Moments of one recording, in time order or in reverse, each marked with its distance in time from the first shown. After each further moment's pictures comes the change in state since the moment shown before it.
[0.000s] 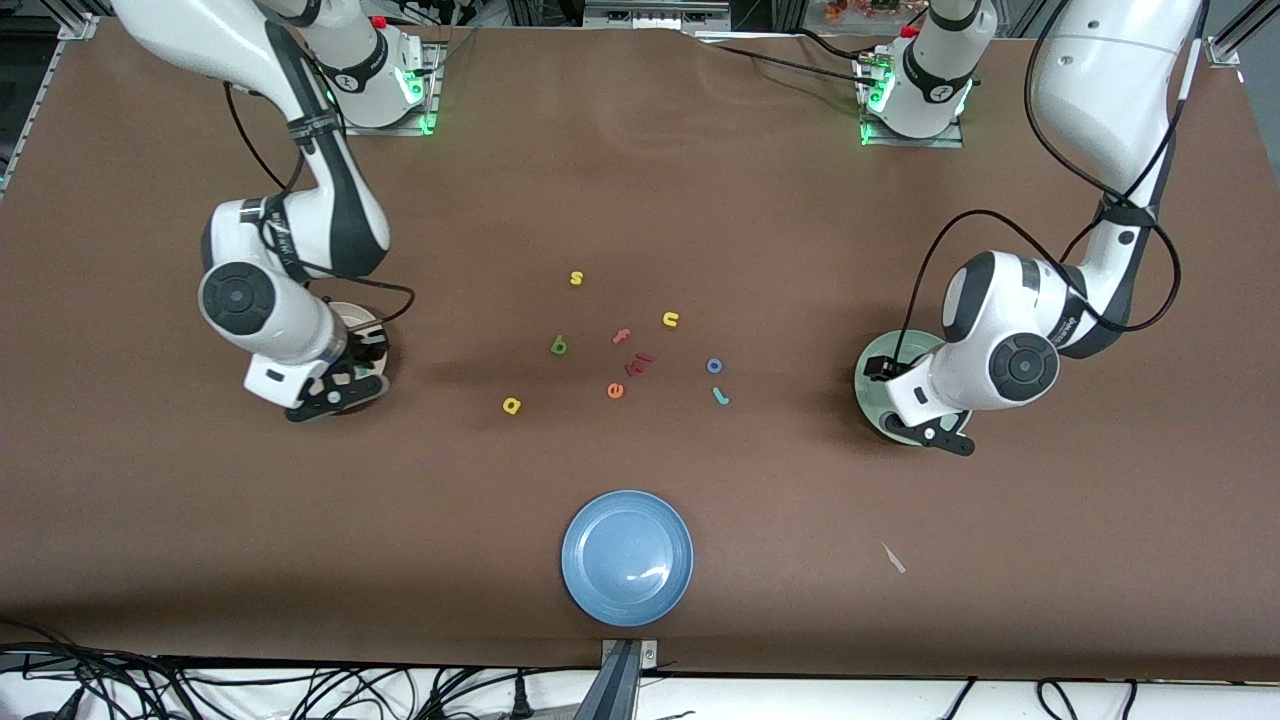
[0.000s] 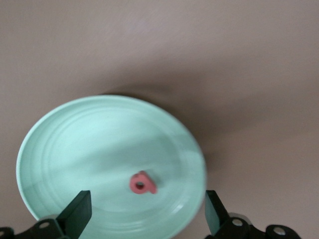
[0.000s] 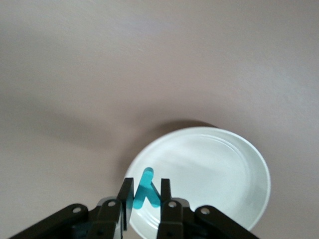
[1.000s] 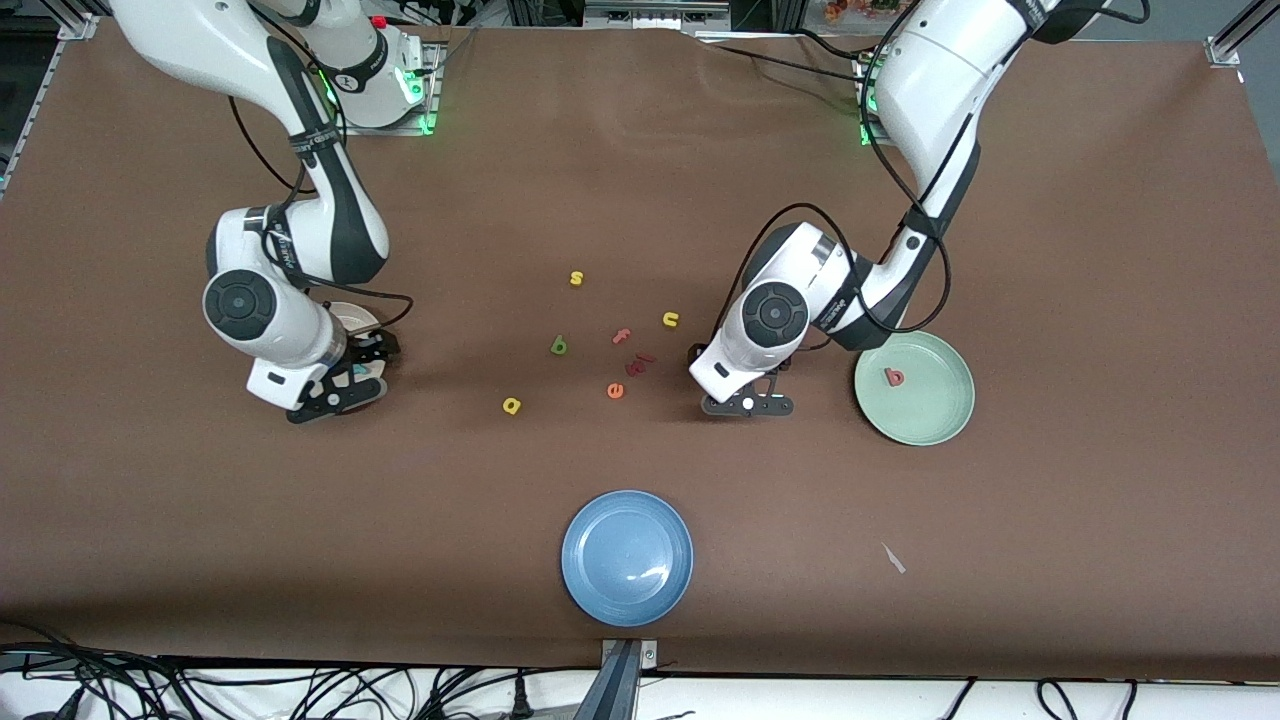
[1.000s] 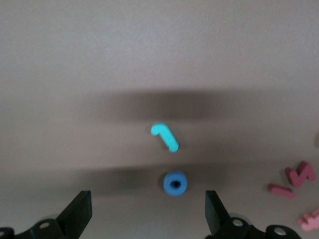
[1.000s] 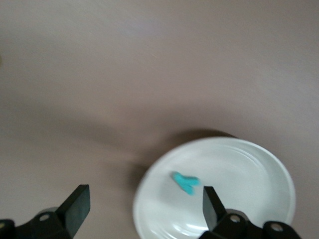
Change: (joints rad) left arm -0.304 0.199 -0.071 0.182 0.000 0.114 -0.660; right arm -0.013 0.034 0.062 0.015 0.053 0.043 0.040
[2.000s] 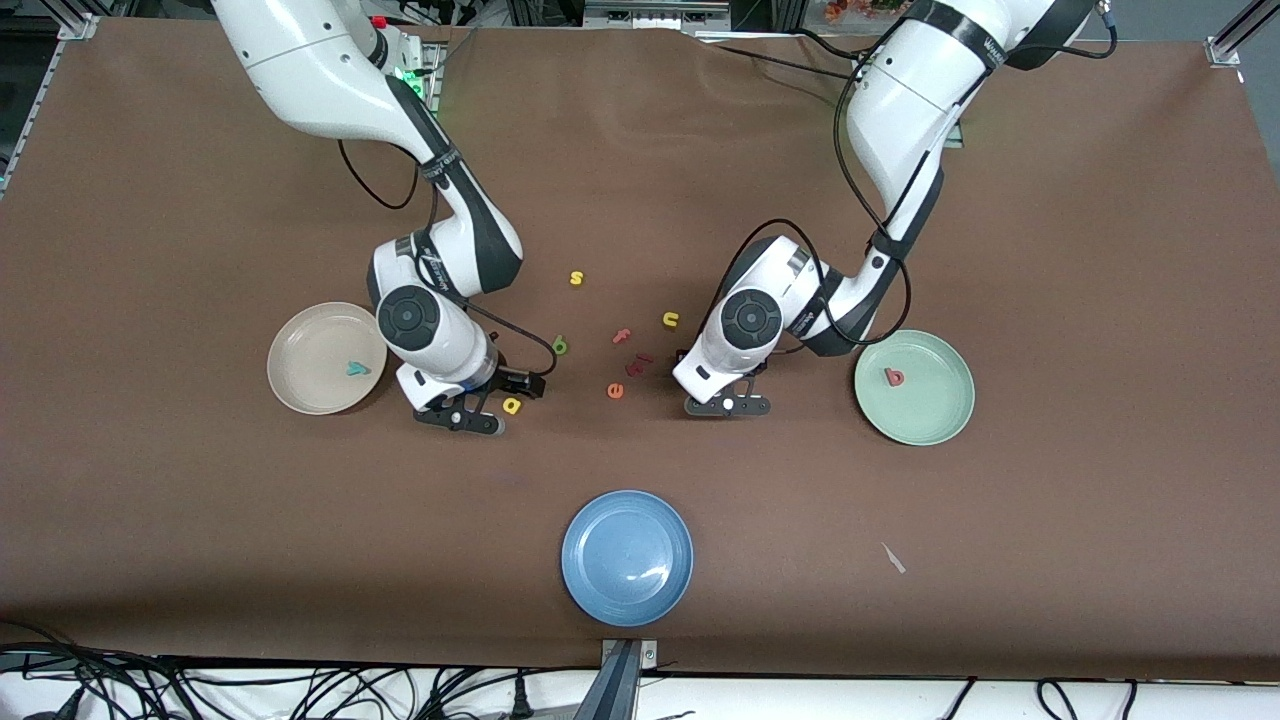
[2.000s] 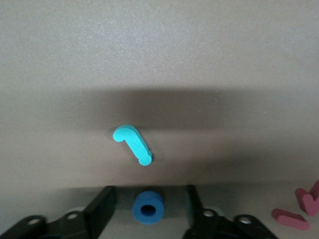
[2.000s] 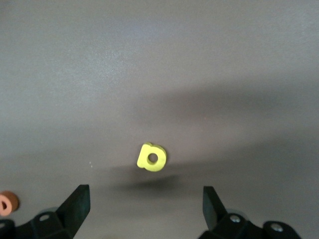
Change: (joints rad) left arm -0.036 0.071 -0.001 -0.009 0.000 0.100 -0.057; right arm 0.097 0.244 0.153 0.220 0.093 0.141 0.734
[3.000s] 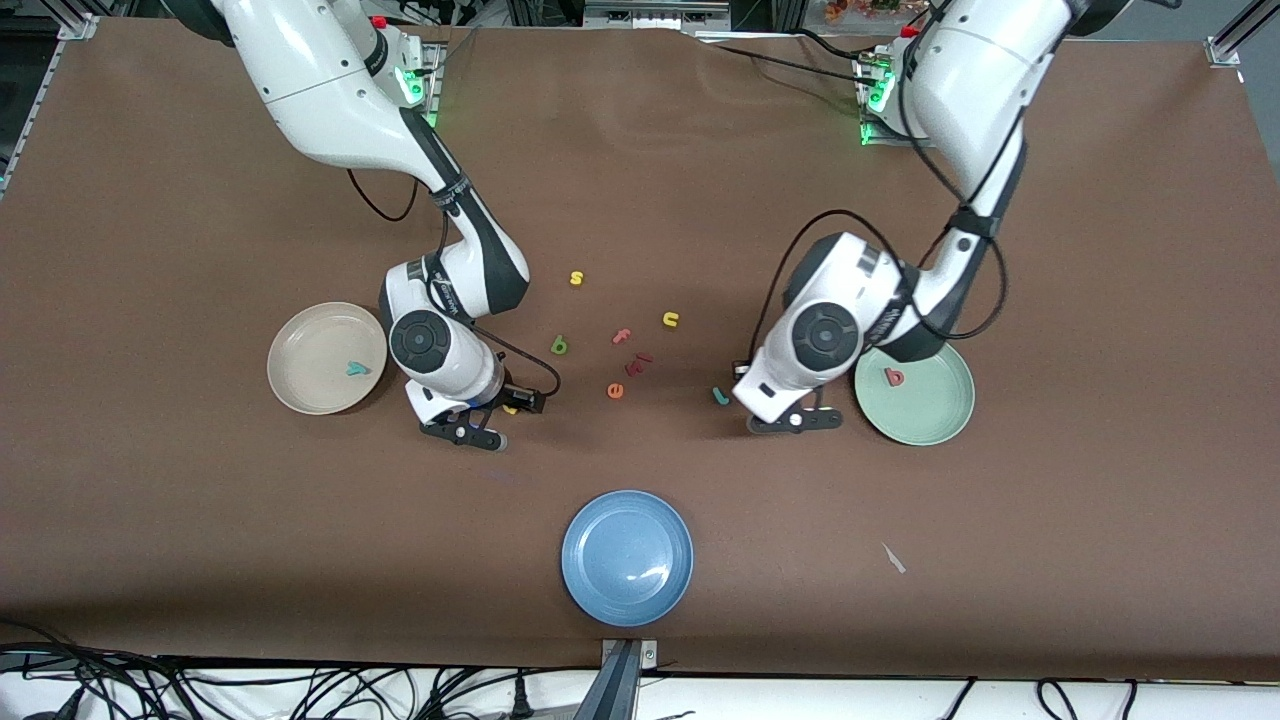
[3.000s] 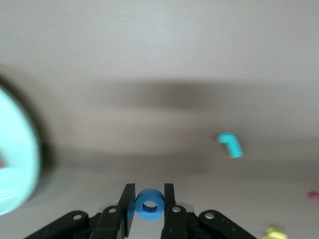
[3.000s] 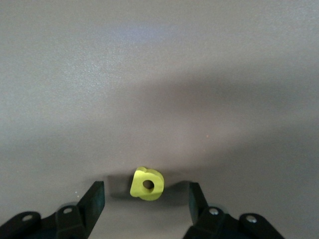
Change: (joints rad) left arm 0.143 -0.148 0.018 0.025 0.002 -0.294 0.101; right arm -0.006 0.074 -0.004 0.059 0.000 0.003 0.028
